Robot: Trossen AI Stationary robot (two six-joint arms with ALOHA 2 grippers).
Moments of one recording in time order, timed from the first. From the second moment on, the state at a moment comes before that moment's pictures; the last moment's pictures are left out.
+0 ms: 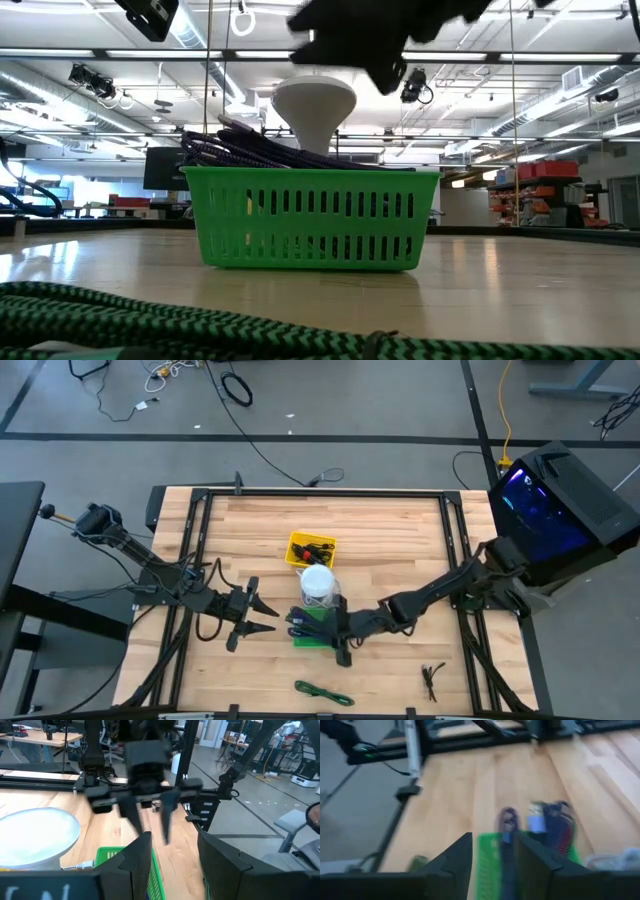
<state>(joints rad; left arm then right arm) -0.58 1.03 0.50 0.41 -0.36 -0.22 0.41 1.78 1.07 0.23 0.23 0.30</state>
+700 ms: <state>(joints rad) -0.58 1.03 0.50 0.39 -0.36 -0.23 0.76 1.95 1.41 0.07 0.25 0.46</state>
